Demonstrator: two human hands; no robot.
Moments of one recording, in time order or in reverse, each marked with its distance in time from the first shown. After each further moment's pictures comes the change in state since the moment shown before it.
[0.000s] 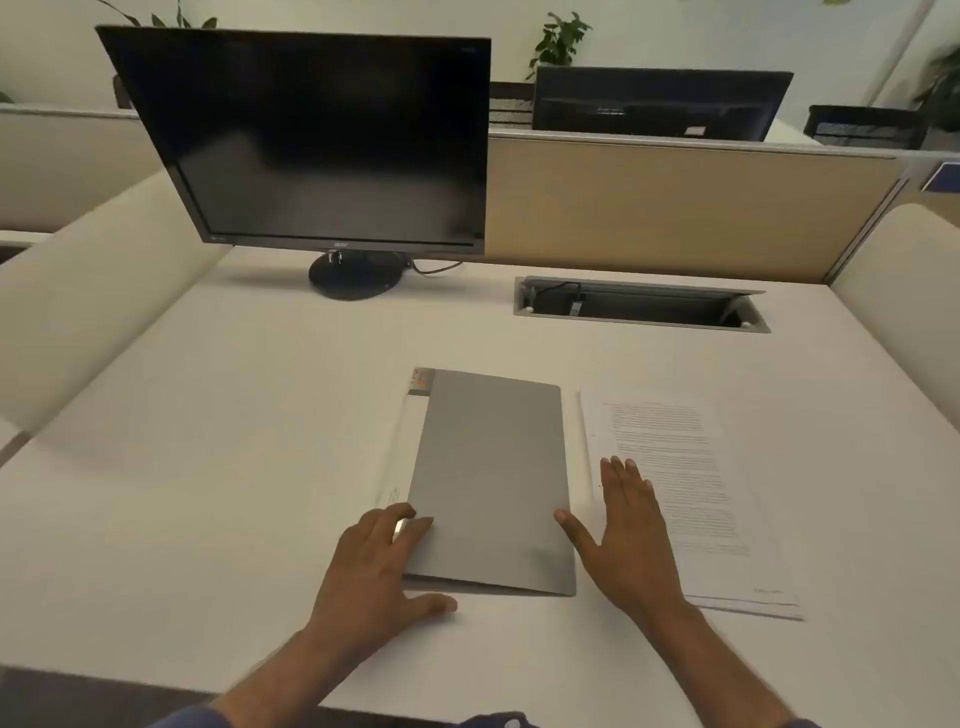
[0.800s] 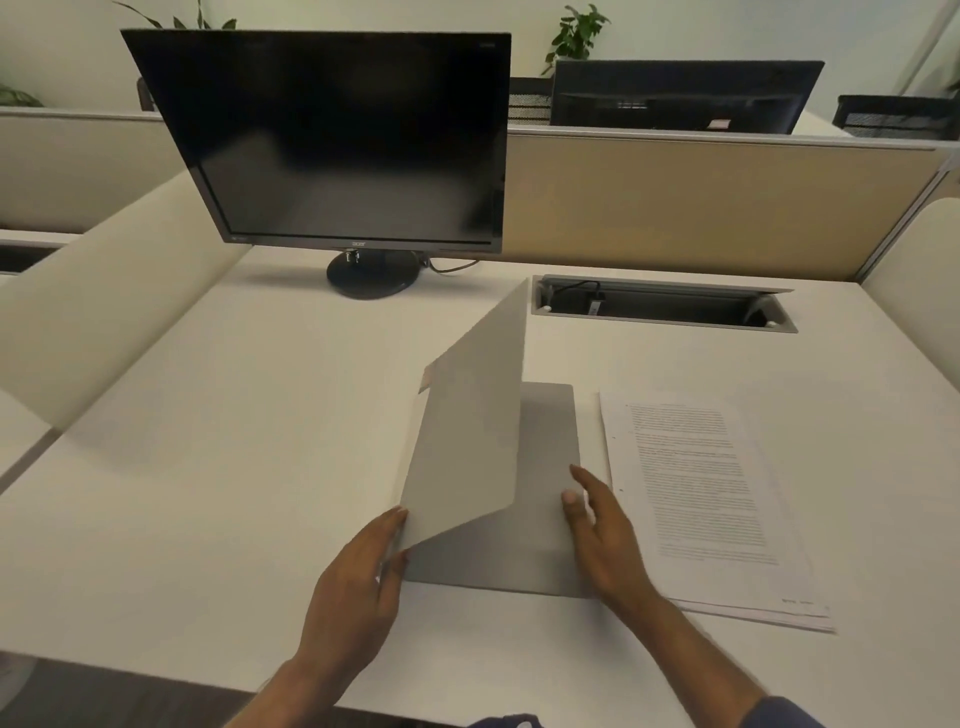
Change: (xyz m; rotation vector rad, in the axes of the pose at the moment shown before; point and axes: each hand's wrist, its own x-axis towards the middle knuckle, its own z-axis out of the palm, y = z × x) left_hand -0.025 -0.011 0.000 -0.366 0.256 -0.237; right_hand 0.008 -0.035 0.022 0.627 -0.051 0.067
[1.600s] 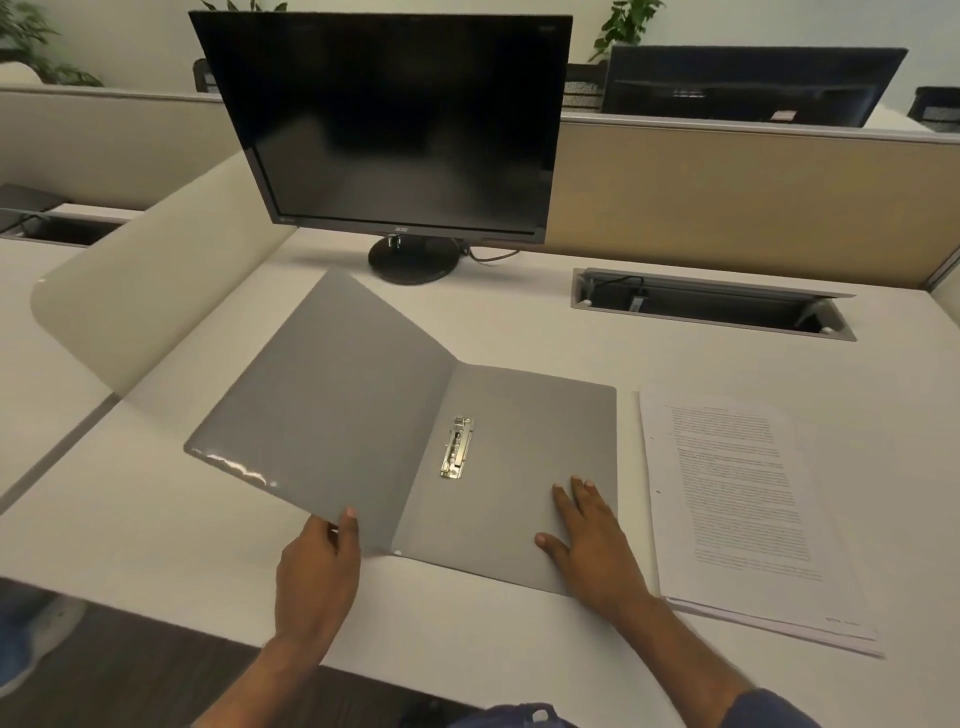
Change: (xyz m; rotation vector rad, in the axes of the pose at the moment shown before) left_hand 0.004 -0.045 -0.025 -0.055 0.159 -0.481; right_hand 0.009 0.026 0.047 -0.692 -0.305 -0.149
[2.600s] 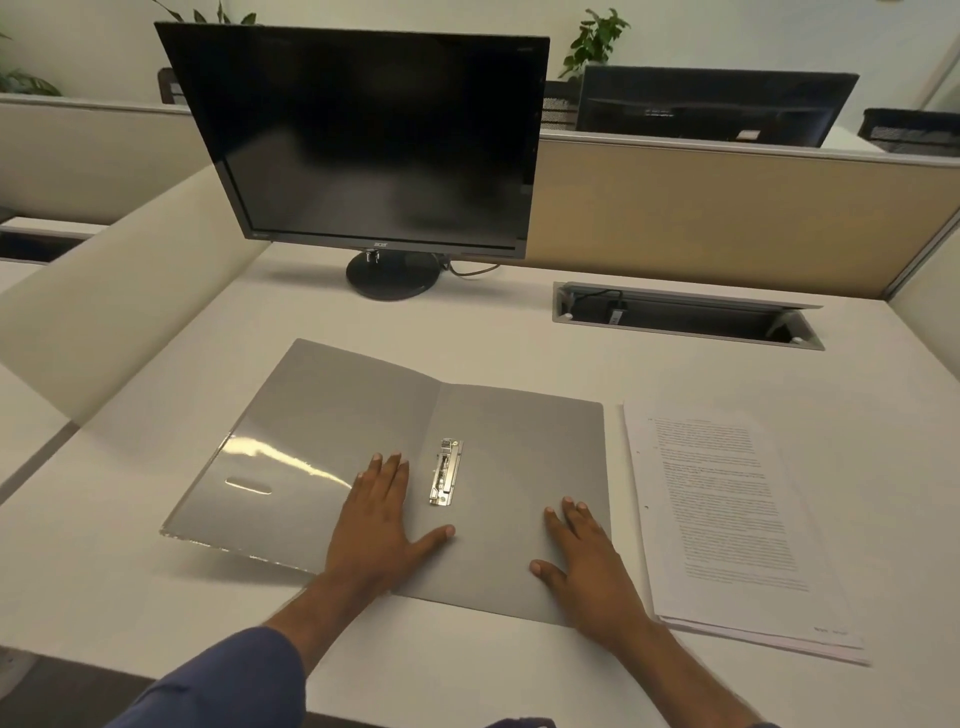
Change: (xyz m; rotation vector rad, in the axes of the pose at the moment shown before) left_hand 0.065 0.021 0.061 0.525 -0.297 0.480; right_hand -0.009 -0.006 -0.010 0.056 -0.074 0.081
